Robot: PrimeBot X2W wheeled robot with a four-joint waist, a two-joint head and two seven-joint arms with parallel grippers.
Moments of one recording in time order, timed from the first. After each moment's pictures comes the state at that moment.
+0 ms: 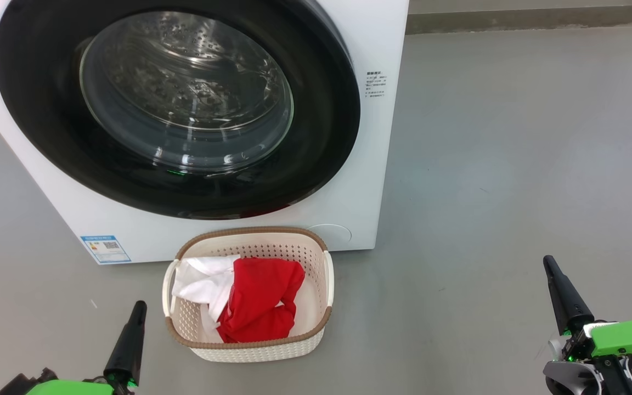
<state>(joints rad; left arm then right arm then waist) -0.07 0.04 0.08 0.27 -1.60 -0.12 0.11 -0.06 -0.06 -0.11 0.27 1.63 0.13 0.09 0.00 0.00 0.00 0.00</state>
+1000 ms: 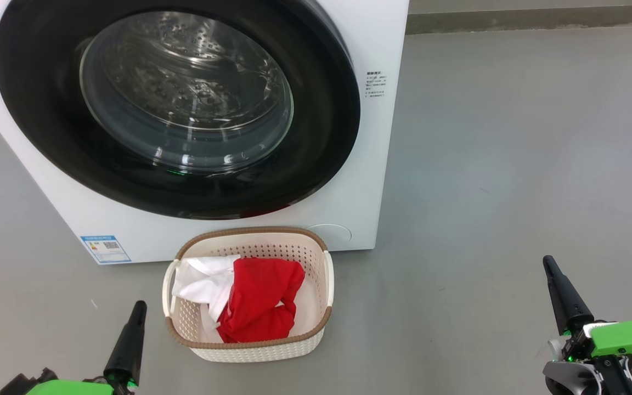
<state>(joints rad) -0.07 0.04 0.08 0.27 -1.60 -0.12 0.11 -0.06 -0.05 -0.12 0.27 1.62 0.13 0.10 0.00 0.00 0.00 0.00</state>
